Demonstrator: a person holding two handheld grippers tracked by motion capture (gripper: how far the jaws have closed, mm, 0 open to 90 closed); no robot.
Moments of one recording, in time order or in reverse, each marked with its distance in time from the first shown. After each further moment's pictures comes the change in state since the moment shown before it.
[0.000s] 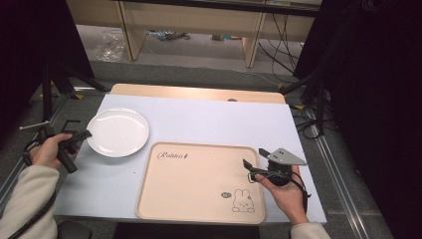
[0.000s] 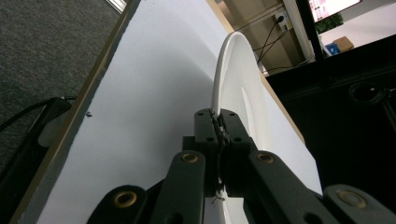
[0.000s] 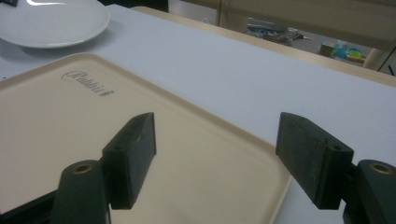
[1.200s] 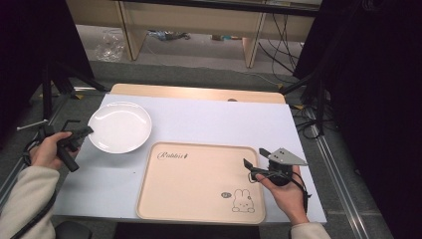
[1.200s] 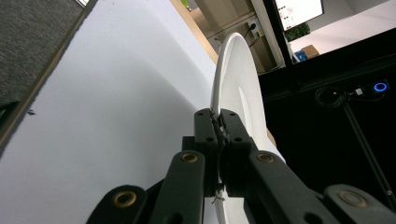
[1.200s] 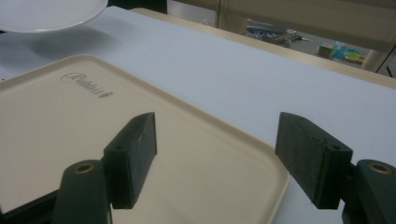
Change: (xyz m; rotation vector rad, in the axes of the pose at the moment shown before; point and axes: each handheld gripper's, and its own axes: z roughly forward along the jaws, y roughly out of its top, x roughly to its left) left arm -0.016 -0.004 -0.005 -0.016 -0.070 -0.022; right arm -0.001 0.000 -0.001 -0.008 -0.005 0.001
